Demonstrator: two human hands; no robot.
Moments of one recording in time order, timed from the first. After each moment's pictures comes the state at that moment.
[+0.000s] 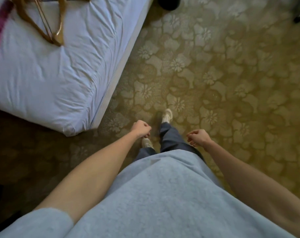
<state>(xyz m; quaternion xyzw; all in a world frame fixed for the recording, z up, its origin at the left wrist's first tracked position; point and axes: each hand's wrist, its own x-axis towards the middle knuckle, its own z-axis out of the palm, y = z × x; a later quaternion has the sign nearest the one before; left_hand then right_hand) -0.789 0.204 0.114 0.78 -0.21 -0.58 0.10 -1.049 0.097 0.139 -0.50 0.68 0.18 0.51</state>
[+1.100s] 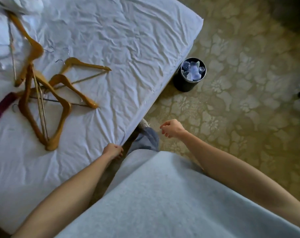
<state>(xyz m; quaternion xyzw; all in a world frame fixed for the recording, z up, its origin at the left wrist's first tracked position) -0.381 -0.279 0.106 0.83 0.01 -0.54 0.14 -0.525 -0.540 0.142 -0.67 0.50 0.25 0.49</state>
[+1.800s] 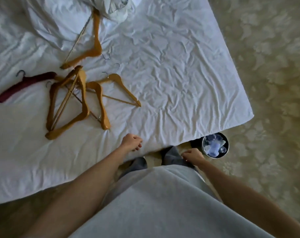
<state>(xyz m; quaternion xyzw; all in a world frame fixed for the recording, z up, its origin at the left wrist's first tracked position) -0.213 -0.510 0.140 0.79 0.20 -0.47 0.34 -0.323 -0.792 0.121 -0.75 0.37 0.43 0.34</state>
